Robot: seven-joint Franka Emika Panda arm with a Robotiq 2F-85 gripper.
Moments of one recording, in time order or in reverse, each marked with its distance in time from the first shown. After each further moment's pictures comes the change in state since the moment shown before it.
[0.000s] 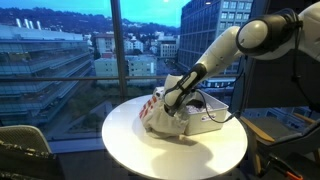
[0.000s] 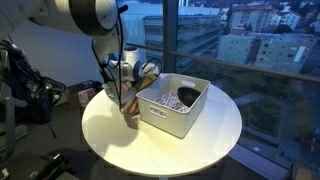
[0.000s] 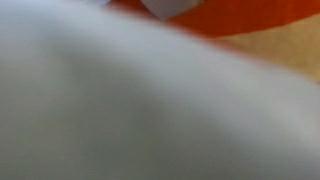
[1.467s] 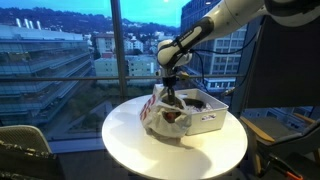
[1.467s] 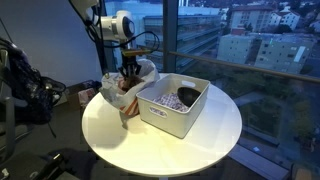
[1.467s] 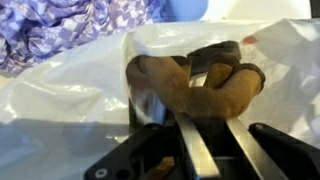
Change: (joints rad) arm 0.049 -0.331 0.008 -0.010 0.064 -0.750 0.155
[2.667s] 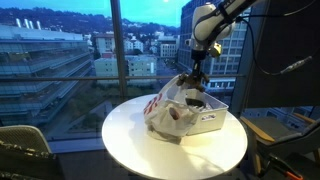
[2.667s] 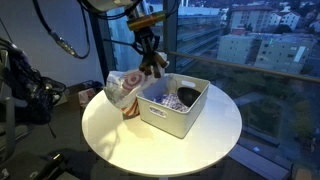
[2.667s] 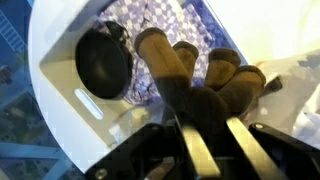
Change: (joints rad) arm -0.071 -0.511 -0.148 -0.465 -0.068 0.312 0.194
